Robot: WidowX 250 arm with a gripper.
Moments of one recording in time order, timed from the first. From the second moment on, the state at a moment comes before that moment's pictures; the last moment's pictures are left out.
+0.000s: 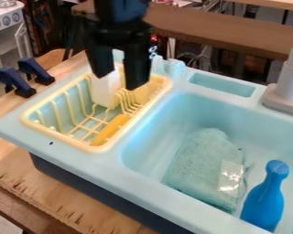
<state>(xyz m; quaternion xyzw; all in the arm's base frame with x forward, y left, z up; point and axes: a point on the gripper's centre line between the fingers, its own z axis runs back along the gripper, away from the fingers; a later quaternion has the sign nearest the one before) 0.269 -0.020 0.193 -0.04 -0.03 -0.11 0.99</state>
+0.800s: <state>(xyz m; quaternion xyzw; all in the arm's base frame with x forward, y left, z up) 0.255 0.020 0.153 -0.04 0.02 -0.07 1.00</state>
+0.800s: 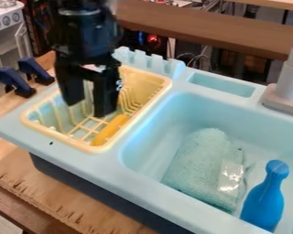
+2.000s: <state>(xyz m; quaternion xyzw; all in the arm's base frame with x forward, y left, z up) 0.273 0.019 0.120 -0.11 -0.04 -0.11 0.99</state>
